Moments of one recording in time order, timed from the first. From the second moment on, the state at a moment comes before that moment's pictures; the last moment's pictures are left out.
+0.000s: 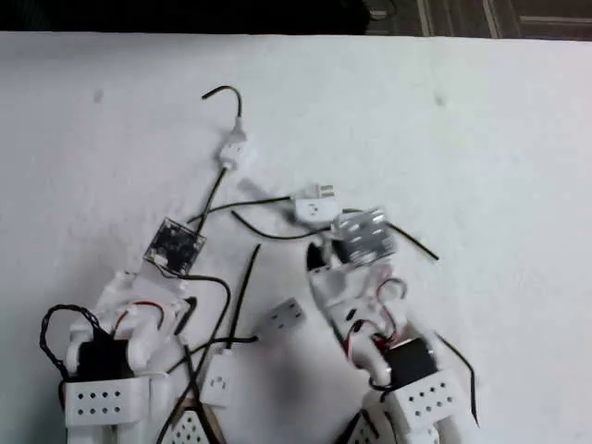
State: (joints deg) left arm -9.7 -85.0 81.8 68.4 -31.8; right arm -23.6 -80.1 81.6 41.2 -4.4
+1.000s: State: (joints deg) left arm 25.5 -38.6 51.3 74.0 -28.4; right arm 3.6 -80.1 76.4 45.6 -18.3
